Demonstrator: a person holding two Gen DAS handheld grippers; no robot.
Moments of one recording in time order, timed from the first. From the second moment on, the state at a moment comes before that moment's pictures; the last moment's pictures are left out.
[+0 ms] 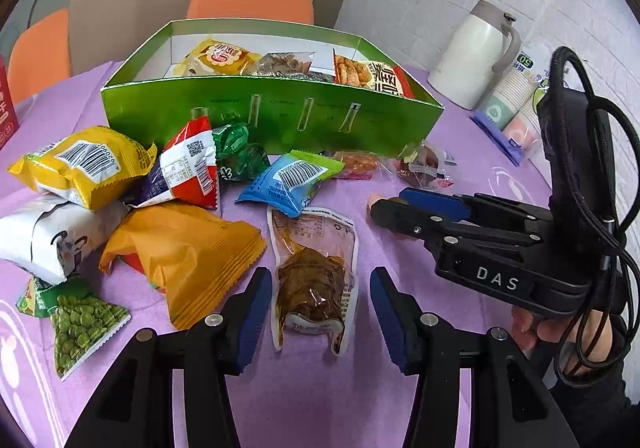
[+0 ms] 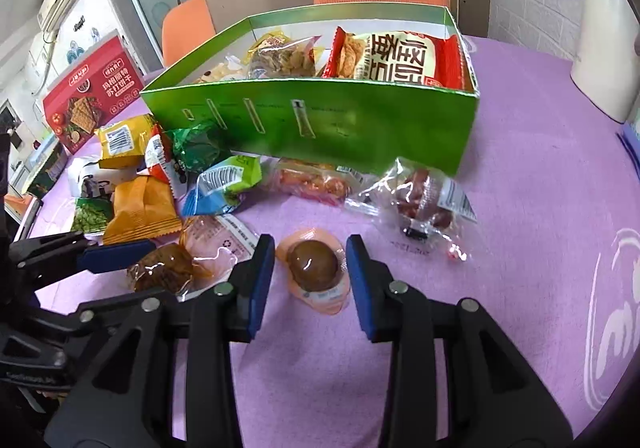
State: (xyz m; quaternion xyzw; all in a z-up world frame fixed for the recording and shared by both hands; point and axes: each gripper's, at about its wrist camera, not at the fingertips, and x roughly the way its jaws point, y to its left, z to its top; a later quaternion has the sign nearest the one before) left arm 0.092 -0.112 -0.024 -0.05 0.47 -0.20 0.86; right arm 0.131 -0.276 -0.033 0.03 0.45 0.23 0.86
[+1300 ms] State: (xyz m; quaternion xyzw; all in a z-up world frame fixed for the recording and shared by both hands) left arm 0.152 -0.046 0.086 -0.11 0.35 -0.14 0.92; right arm 0.175 -0.257 0.068 0.06 0.34 0.25 0.90
